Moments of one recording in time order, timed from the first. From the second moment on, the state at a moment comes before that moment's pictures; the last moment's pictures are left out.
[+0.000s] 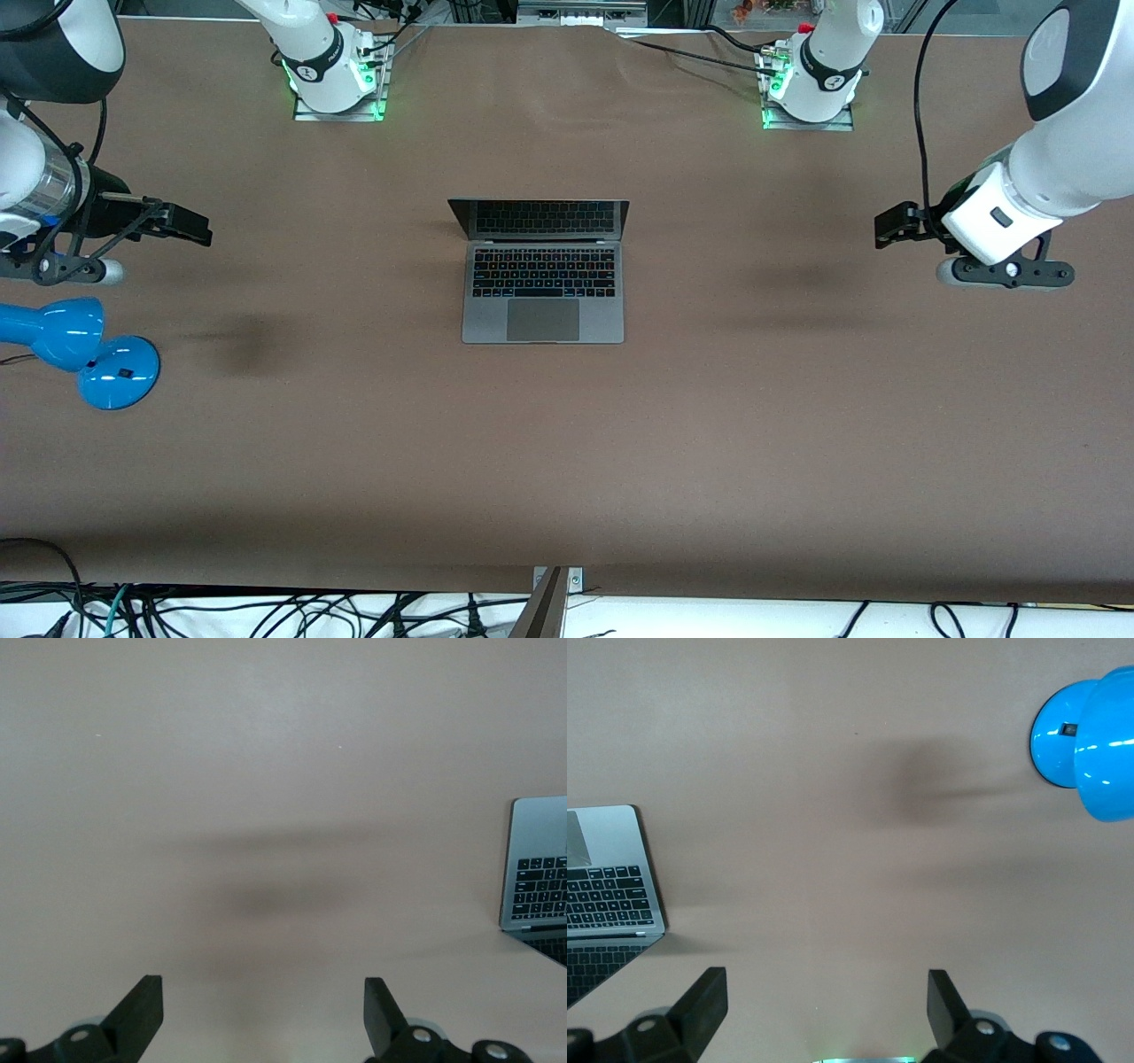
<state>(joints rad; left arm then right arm) 0.13 0.08 -0.26 -1.69 -0.02 1.61 -0.09 0.07 0.10 -0.03 -1.63 0.01 1.57 0.08</state>
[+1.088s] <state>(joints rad) 0.00 0.11 -0.48 -1.70 -0.09 1.46 -0.39 0.07 0.17 0.21 -1.81 0.30 1.67 0.07</state>
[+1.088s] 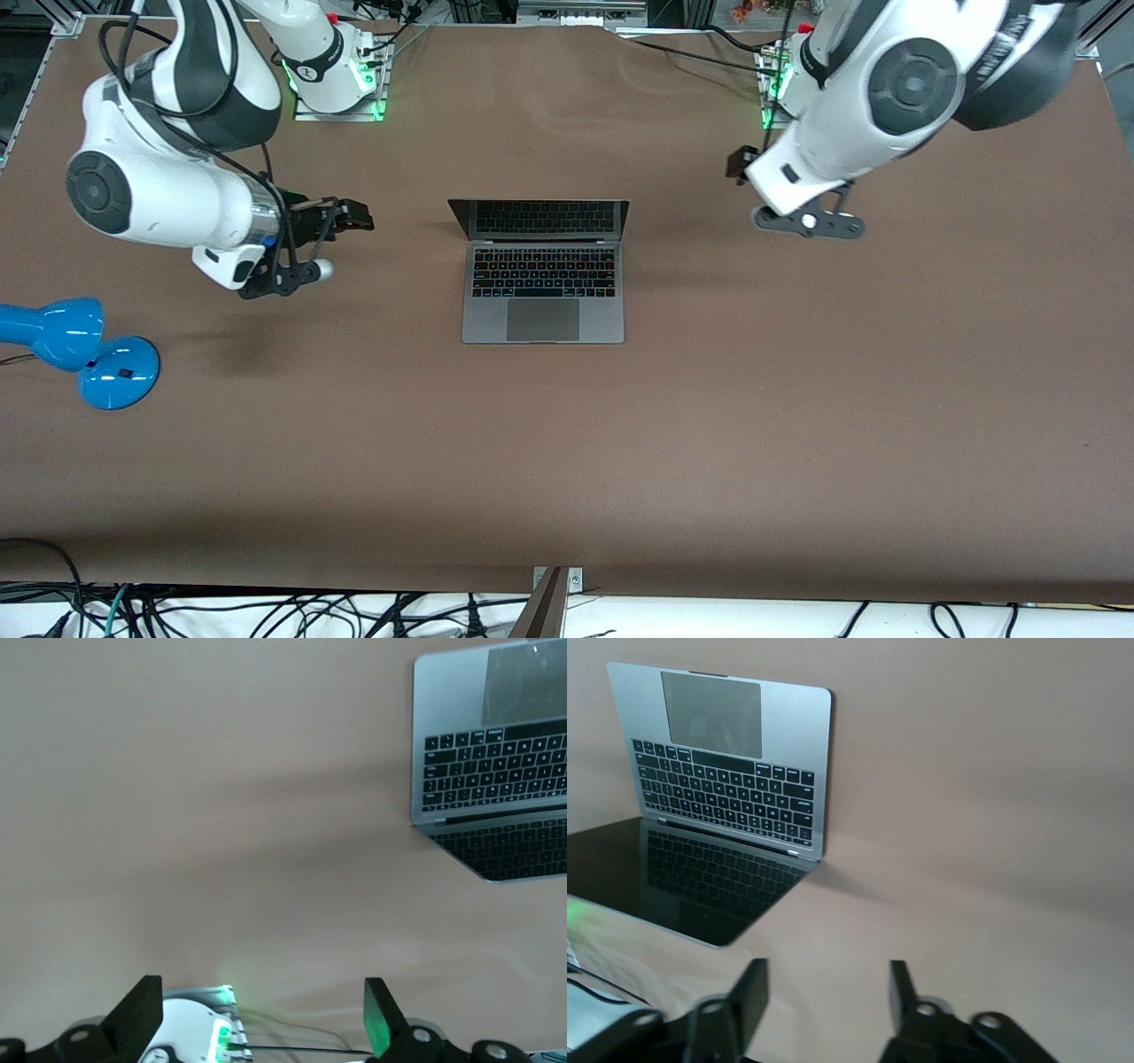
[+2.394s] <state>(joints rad) -0.19 0.36 -0.56 -1.72 -0.24 1.57 -0.87 0.18 0.28 0.36 -1.83 0.36 1.58 0.47</state>
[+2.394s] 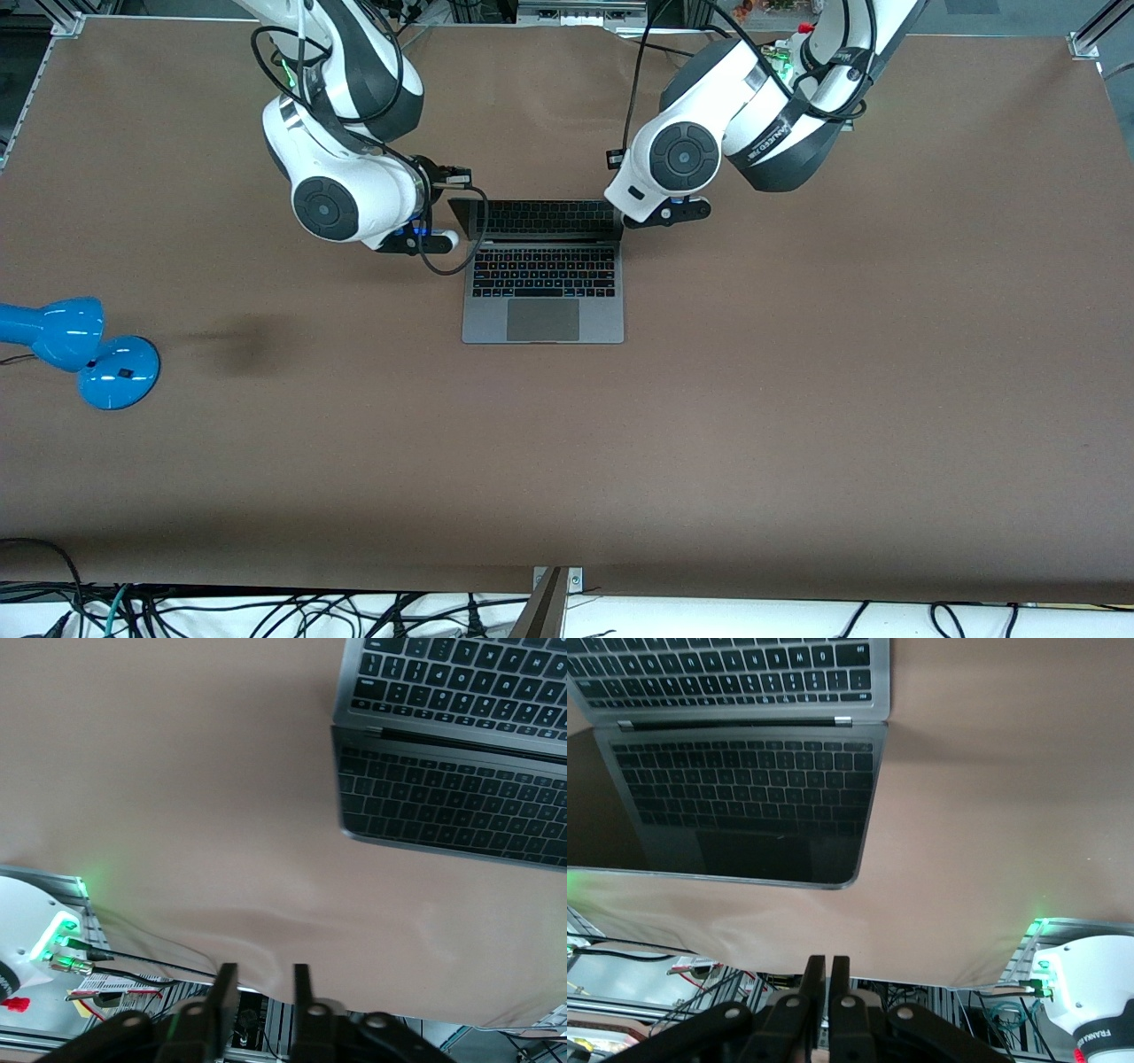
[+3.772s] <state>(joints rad) -0.24 0.50 -0.55 -1.70 -0.28 1.77 -0.93 0.20 0.33 0.35 -1.83 0.32 1.72 0.46</state>
